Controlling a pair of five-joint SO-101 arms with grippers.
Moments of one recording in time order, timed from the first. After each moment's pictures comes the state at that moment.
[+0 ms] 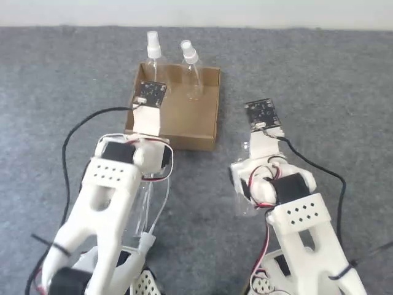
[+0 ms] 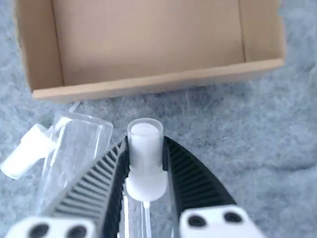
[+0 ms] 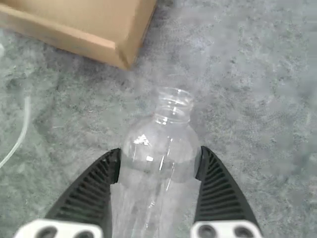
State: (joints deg) left arm 5.9 -27.2 46.2 60.1 5.4; right arm -22.2 -46.9 51.3 63.6 -5.1
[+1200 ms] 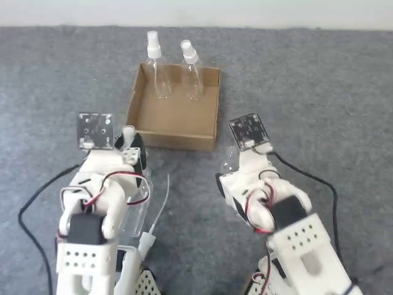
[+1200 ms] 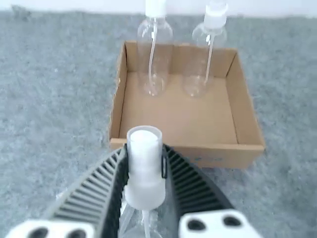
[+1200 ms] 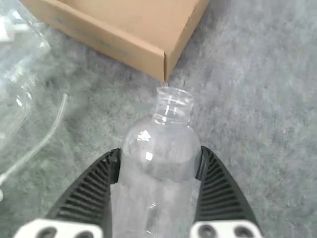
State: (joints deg) left arm -1.7 -74.0 66.3 54.9 7.9; right arm -29.0 -58.9 60.8 57.9 -5.1
